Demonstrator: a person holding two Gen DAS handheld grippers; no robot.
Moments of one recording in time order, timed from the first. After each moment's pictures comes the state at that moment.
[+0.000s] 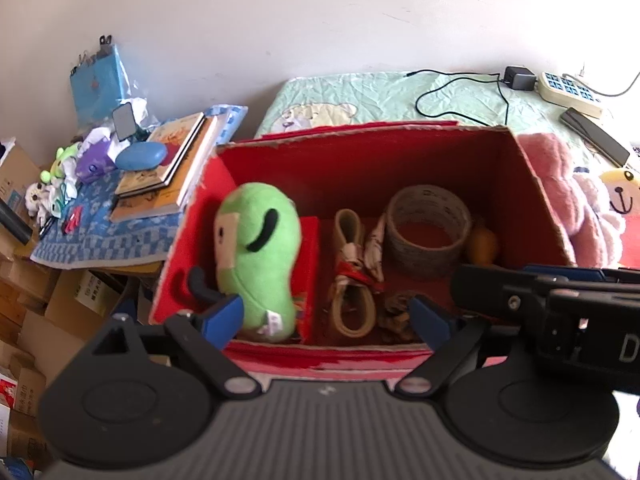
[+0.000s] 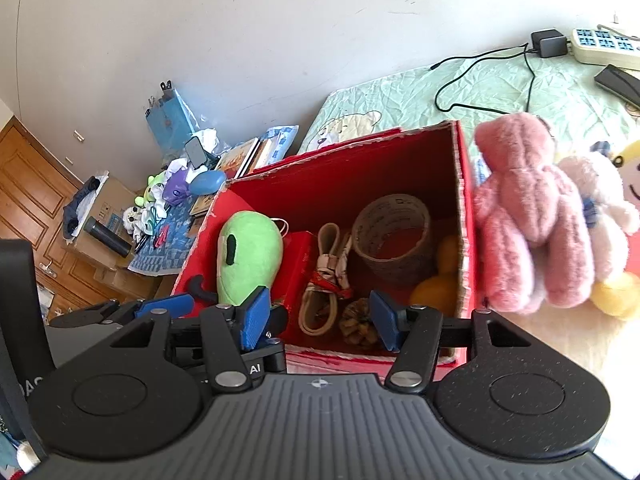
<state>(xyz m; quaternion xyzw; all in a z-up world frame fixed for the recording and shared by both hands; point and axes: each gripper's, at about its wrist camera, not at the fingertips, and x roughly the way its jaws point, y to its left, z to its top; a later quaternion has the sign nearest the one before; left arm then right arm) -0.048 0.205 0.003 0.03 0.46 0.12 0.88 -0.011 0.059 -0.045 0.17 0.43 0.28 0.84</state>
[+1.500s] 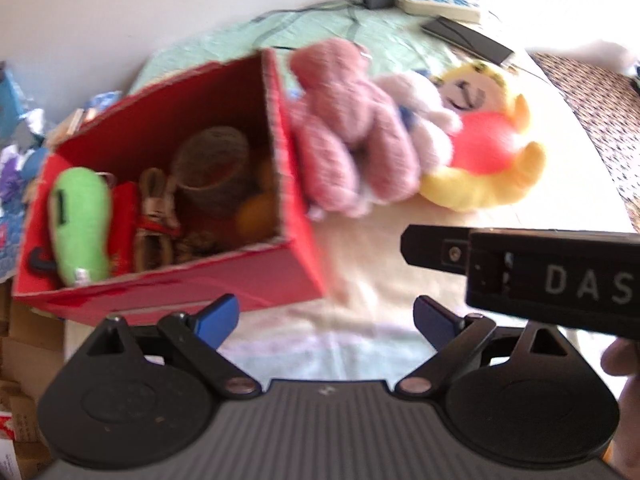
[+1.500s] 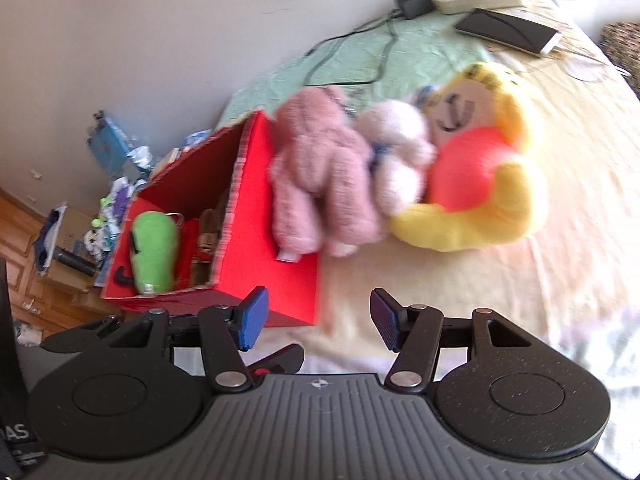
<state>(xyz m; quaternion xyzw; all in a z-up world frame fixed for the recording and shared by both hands) -0.050 0.044 -0.027 0.06 0.54 0.00 0.84 -0.024 -0.086 -0.080 0.21 0.48 0.20 0.83</state>
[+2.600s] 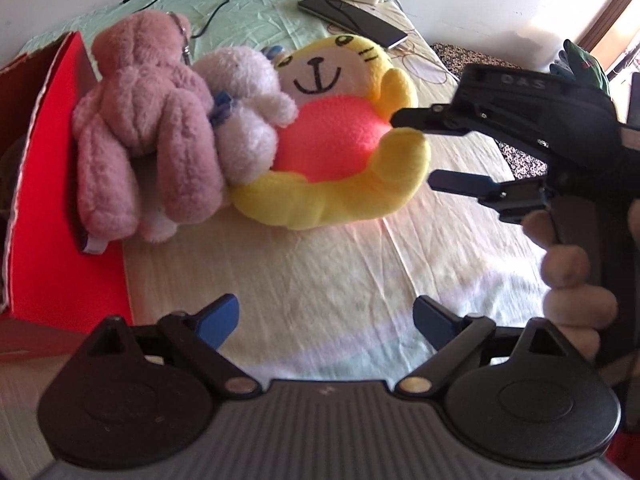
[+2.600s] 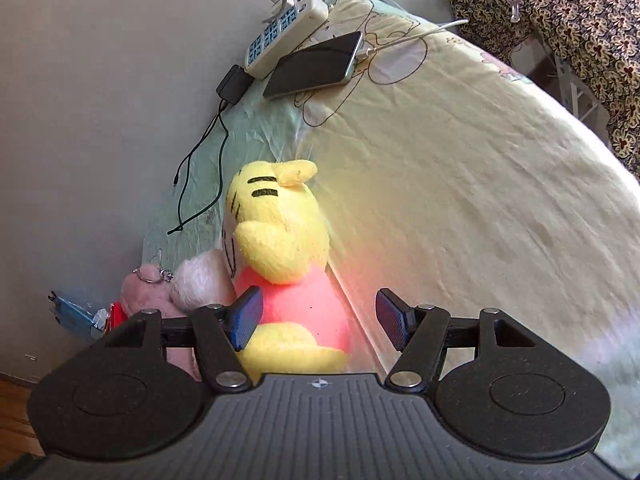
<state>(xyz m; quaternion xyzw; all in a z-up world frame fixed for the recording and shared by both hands) -0.010 -0.017 -0.074 -0.02 0.55 -0.14 0.82 0.043 -0.219 -0.149 0.40 0.45 0.06 0.79</state>
